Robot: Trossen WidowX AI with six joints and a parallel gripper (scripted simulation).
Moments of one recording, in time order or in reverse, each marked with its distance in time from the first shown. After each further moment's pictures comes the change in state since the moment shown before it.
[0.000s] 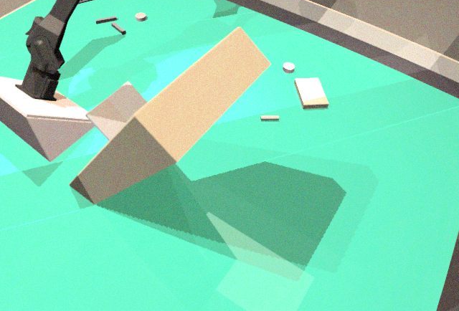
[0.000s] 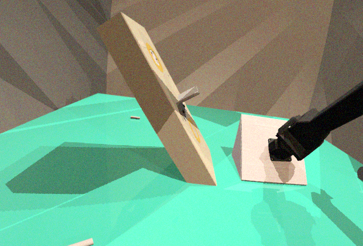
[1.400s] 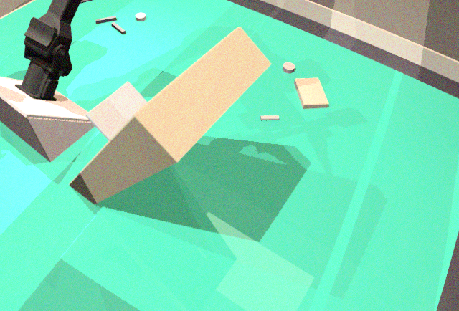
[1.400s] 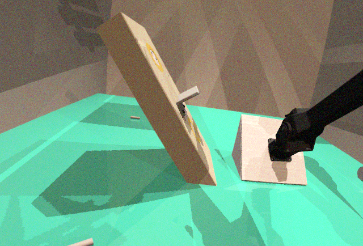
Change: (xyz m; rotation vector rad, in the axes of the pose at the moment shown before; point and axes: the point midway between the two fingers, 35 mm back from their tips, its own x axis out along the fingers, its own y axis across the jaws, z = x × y) arm -0.268 0.227 0.426 0.308 -1.651 0.566
